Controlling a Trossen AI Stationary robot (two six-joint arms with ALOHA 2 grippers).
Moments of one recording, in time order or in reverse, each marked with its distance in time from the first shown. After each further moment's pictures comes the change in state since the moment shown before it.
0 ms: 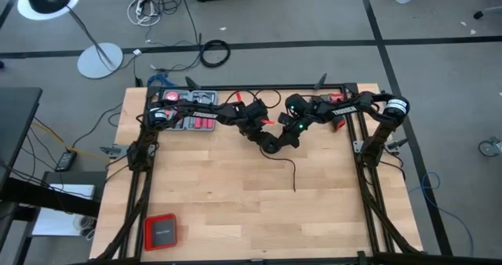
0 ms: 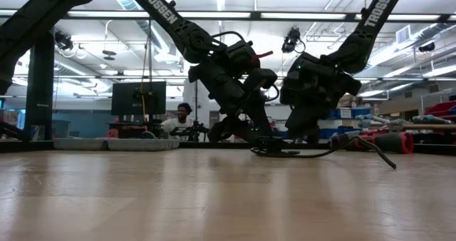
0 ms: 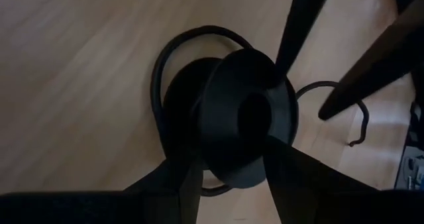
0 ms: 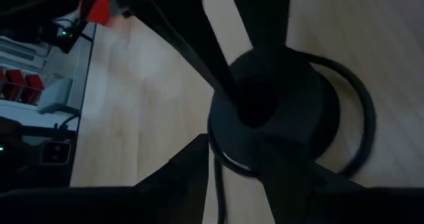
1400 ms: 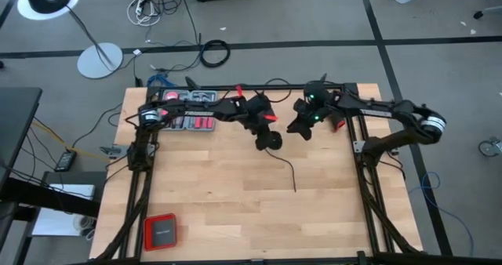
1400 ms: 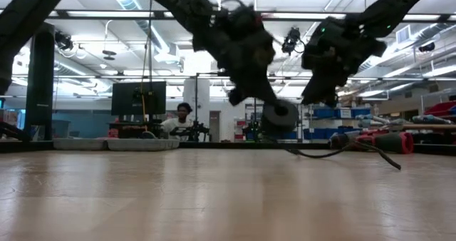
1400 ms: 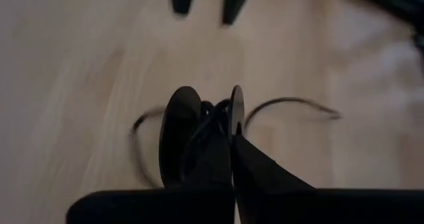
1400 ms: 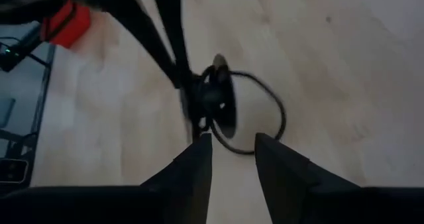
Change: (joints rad) left arm -0.043 -0.100 0.114 -0.099 -0.091 0.466; right arm -0.086 -0.418 -0.021 -0.314 0.214 -0.081
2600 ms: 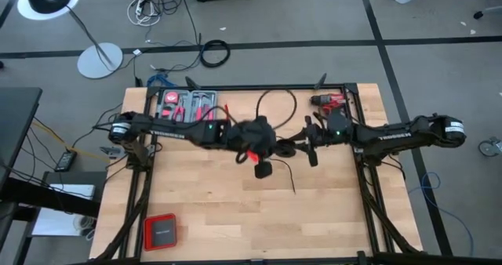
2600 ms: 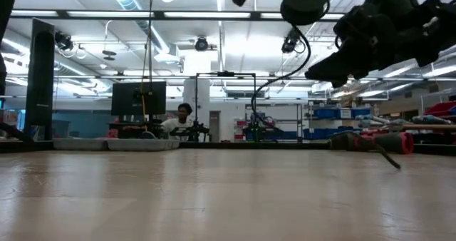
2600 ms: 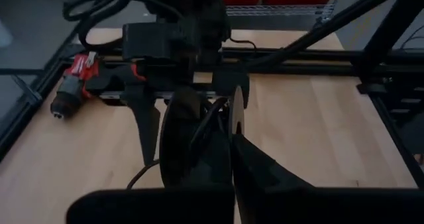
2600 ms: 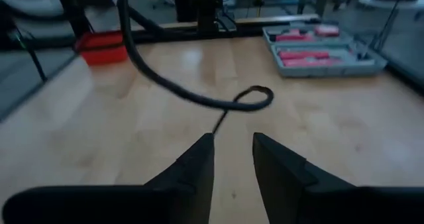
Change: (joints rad) left arm -0.365 -0.255 0.081 0.018 -0.511 0.060; right arm 0.417 -0.299 -0.448 0.753 0.410 -0.048
